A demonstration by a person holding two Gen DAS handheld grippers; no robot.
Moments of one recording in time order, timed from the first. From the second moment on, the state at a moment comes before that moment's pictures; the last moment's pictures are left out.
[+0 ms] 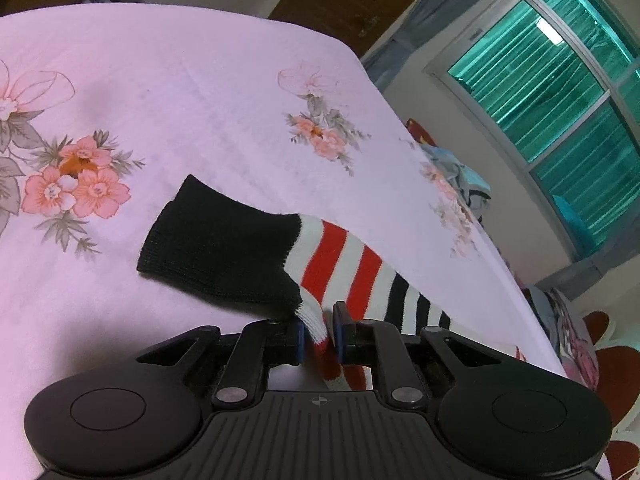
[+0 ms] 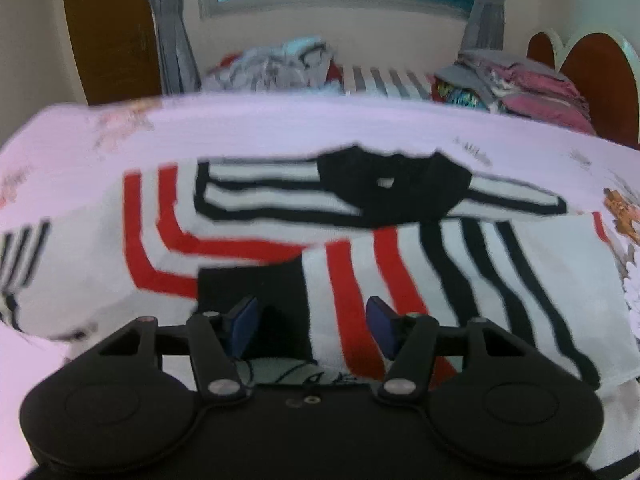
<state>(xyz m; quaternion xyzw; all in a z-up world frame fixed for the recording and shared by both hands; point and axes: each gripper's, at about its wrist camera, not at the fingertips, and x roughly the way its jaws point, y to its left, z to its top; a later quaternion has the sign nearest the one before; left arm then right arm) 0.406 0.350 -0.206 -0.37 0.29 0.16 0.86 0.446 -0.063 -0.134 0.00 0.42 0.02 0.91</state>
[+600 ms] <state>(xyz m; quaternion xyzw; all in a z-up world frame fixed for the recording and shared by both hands) 0.423 0.275 -0.143 -0.30 0.27 0.07 0.91 0.440 -0.075 -0.127 0.03 0.41 0.04 0.91</state>
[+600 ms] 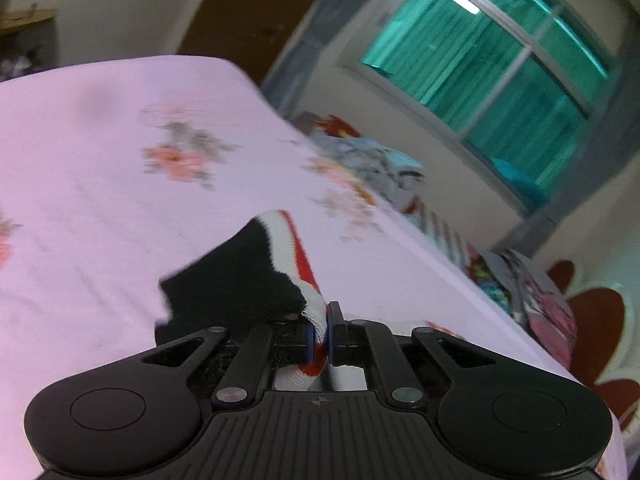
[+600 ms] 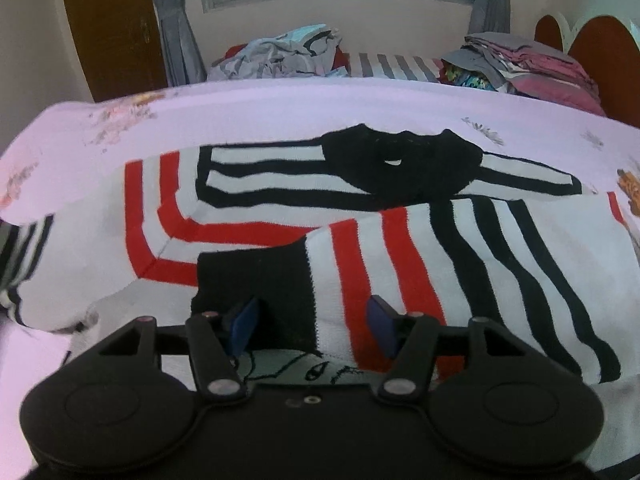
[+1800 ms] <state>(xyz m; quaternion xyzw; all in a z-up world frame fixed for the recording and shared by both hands) 0.416 0.080 -0.118 -0.10 0.35 -0.07 0.93 0.409 -0.130 -0.098 0.06 0.38 0.09 0.92</state>
